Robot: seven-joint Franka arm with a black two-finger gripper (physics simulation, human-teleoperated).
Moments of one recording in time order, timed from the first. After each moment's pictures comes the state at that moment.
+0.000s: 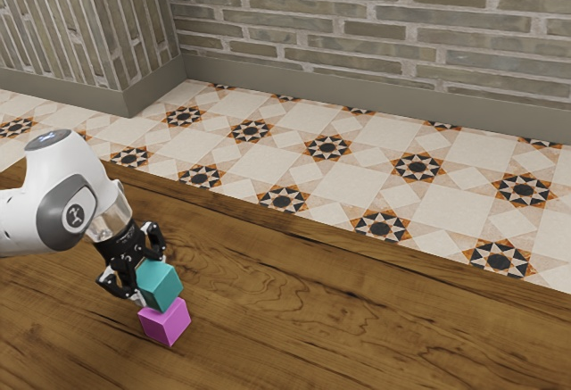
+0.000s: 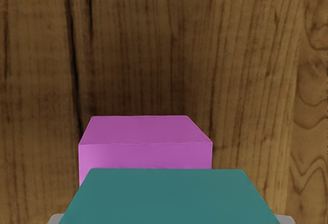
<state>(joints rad) 0.17 -0.34 -0.13 -2.71 -0.34 2.47 -1.28</state>
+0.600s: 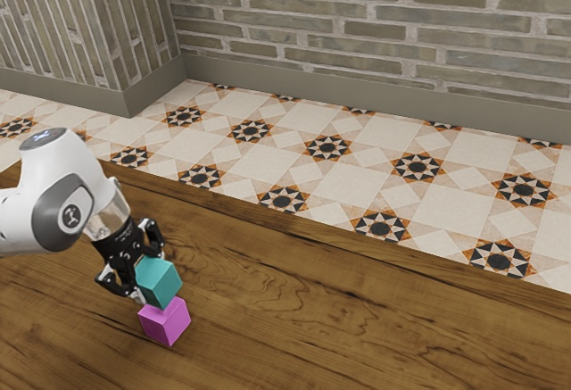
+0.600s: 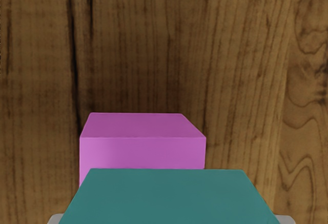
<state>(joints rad) 0.17 -0.37 -0.13 -2.72 -0.34 2.47 -1.30</state>
